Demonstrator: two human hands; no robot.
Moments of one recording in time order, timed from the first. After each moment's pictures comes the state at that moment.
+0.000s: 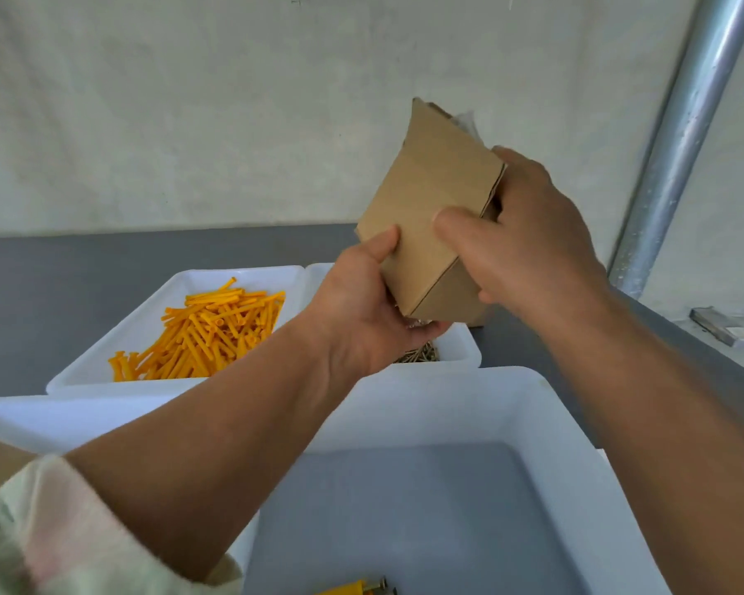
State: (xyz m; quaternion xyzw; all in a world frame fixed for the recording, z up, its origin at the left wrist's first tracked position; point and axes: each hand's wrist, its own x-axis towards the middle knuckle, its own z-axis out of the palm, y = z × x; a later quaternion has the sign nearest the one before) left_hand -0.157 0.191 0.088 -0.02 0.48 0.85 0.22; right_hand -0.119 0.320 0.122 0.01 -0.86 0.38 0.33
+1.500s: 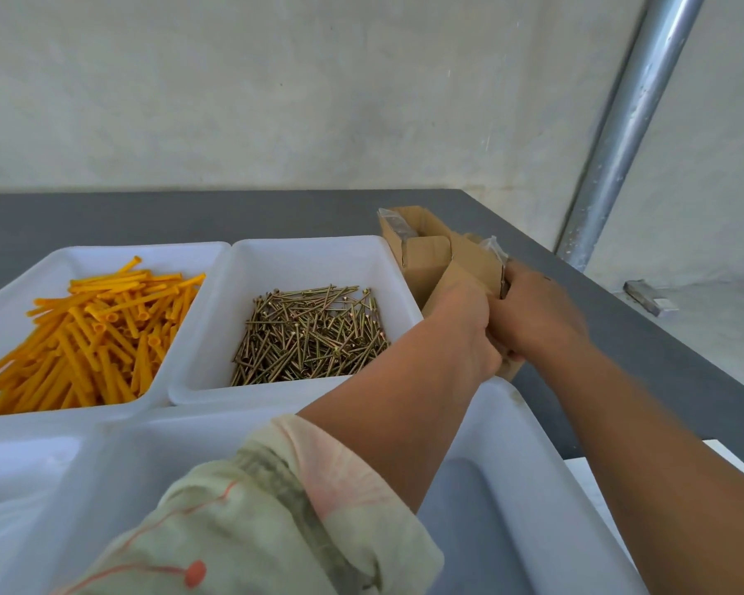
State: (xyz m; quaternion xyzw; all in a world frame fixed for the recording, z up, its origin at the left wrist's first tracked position) left_hand -0.207 0.336 0.039 -0.13 0.50 0.79 0.32; right_hand -0.209 0.426 0.014 -0.19 -0.94 0.24 0.16
